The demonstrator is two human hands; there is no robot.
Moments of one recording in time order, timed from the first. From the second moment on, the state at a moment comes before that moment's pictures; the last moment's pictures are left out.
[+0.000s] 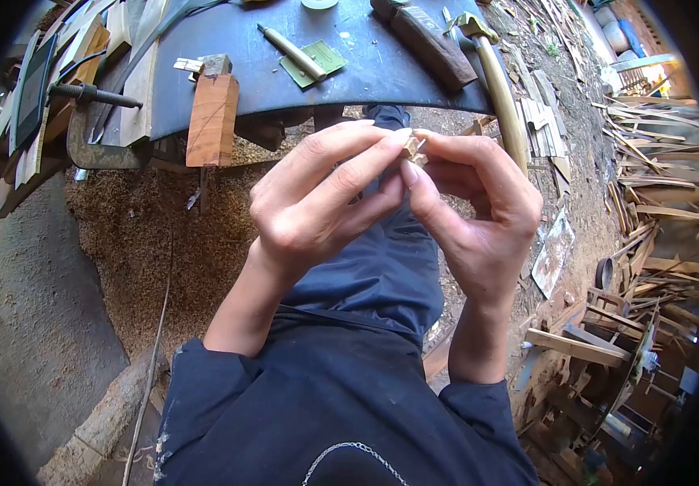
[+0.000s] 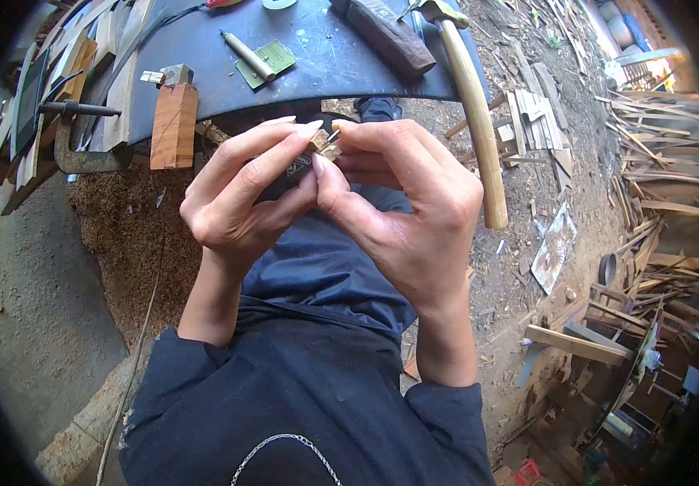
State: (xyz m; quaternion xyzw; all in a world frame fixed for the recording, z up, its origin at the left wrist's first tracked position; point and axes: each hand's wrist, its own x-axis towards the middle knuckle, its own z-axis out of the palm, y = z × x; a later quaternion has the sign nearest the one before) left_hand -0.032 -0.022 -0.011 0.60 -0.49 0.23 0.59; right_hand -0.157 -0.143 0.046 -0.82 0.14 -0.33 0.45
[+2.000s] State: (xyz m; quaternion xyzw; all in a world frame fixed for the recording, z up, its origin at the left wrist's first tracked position) left_hand -0.016 -0.005 -0.006 0.56 -0.58 0.08 0.58; right_hand -0.176 -0.162 0.062 -0.63 0.25 -0.10 0.73
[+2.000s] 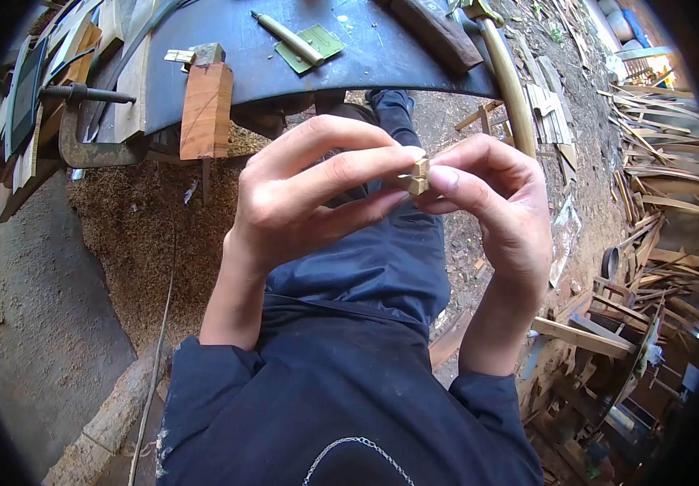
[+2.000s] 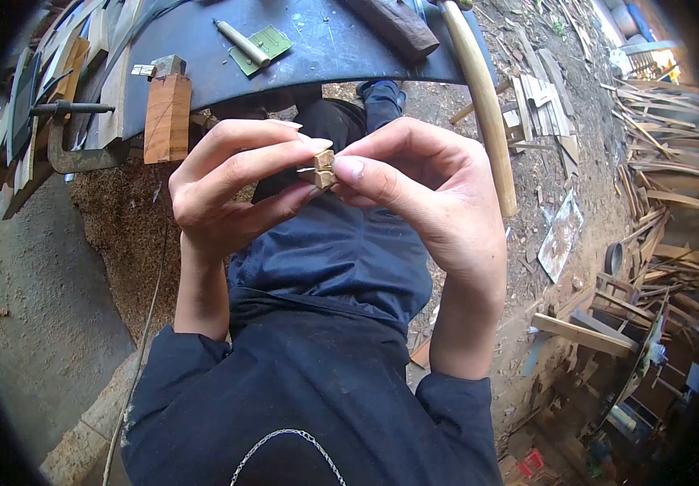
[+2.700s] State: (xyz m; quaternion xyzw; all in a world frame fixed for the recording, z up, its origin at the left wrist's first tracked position) left_hand -0.020 -0.011 -0.009 0.52 -0.55 0.00 0.65; right_hand -0.177 -0.136 0.055 -0.66 0.19 -0.22 0.70
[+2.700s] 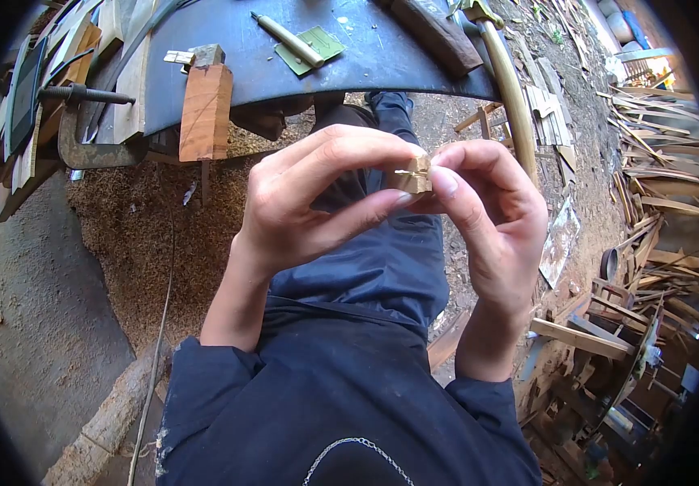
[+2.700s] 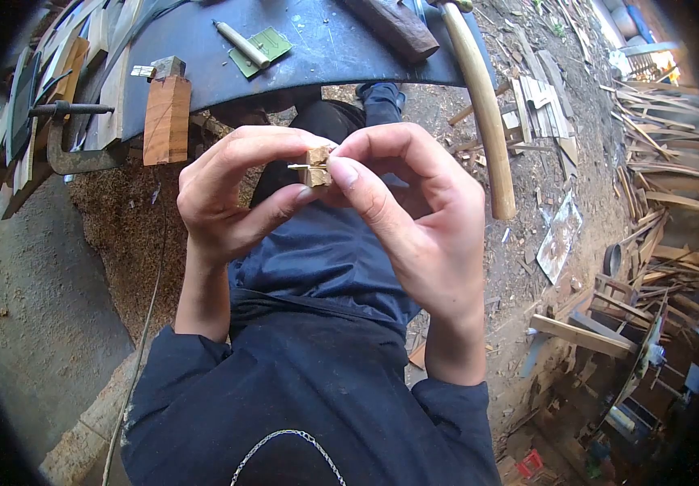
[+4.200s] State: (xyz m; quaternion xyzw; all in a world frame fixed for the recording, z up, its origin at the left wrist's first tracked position) left_hand -0.030 0.026 -0.027 0.25 -0.14 -0.25 0.93; right_hand -0.090 -0.093 0.030 -0.75 0.05 -0.27 0.60
